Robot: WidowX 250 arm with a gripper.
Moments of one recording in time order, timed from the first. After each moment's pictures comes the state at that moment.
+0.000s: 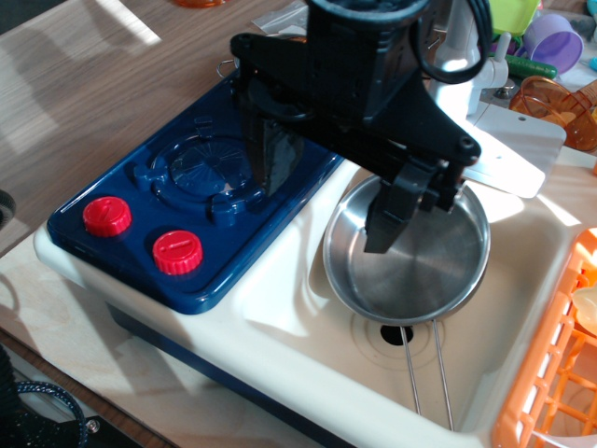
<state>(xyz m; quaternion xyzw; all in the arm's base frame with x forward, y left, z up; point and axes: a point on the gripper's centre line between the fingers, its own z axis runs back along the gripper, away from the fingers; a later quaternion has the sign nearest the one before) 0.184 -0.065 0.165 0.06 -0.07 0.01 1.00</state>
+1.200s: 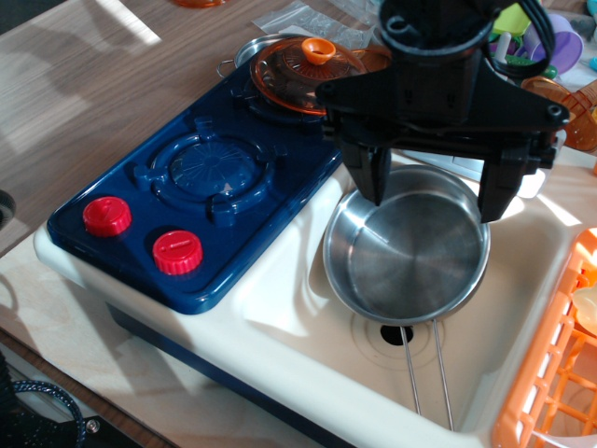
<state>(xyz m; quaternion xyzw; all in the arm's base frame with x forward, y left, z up) 0.238 -0.091 0.138 -0.04 -0.17 0.14 0.97</state>
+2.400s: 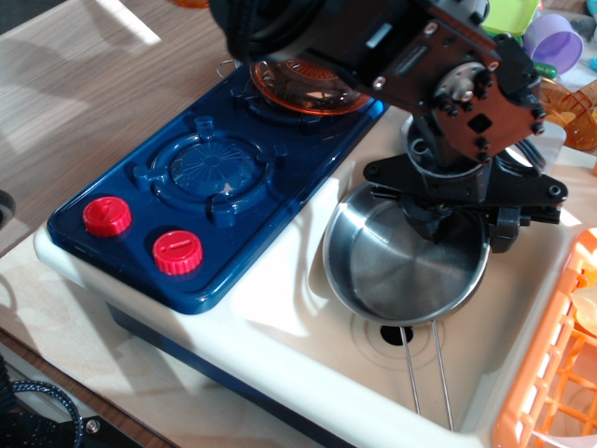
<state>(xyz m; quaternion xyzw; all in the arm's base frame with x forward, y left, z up) 0.277 -0.096 0.088 -0.07 -0.25 0.14 0.96</state>
